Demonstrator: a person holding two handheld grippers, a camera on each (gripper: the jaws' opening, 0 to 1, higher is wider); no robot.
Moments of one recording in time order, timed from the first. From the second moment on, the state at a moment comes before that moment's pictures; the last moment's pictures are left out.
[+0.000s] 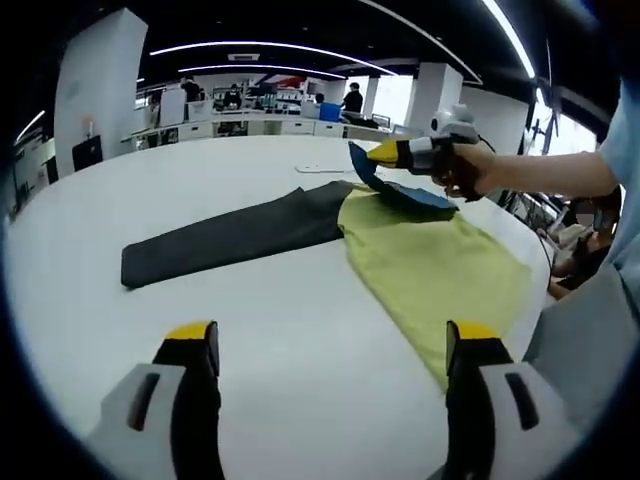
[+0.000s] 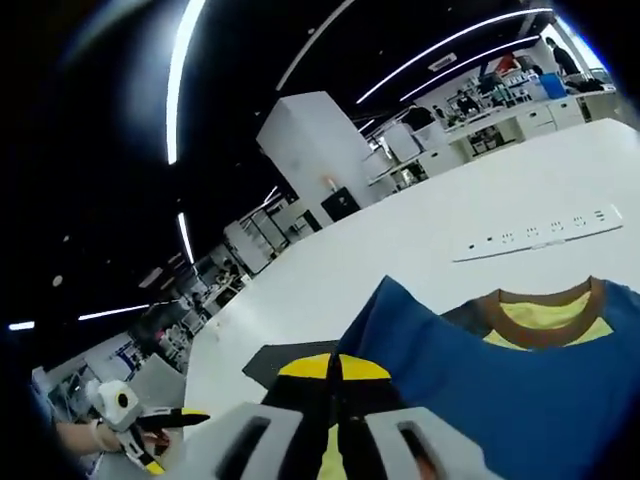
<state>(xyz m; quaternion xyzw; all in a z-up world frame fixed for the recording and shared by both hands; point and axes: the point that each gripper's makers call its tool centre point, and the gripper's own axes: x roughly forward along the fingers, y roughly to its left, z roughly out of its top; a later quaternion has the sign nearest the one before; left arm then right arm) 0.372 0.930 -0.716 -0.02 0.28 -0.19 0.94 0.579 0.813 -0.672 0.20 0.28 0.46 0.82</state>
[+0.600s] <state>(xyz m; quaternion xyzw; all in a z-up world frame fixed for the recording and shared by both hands) 0.373 0.932 -0.721 -0.03 0.28 -0.18 0.94 0.561 0.830 -0.733 0.14 0.33 0.46 0.81</state>
